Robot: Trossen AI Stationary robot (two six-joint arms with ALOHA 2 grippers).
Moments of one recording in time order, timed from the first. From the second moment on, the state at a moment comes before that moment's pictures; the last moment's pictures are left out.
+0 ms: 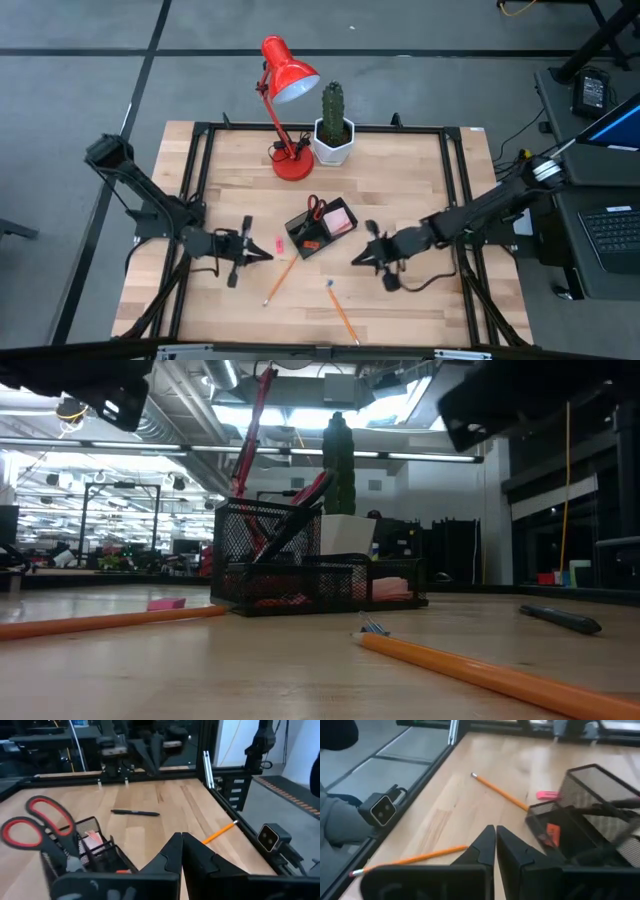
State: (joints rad) left arm -0.69 1.08 0.35 0.53 -0.56 -0.14; right arm 0.44 1.37 0.63 0.31 0.14 0.10
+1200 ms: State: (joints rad) left arm -0.73 1.03 0.30 0.47 -0.49 -0.18; right arm 0.39 1.94 1.11 -0.01 -0.07 0.17
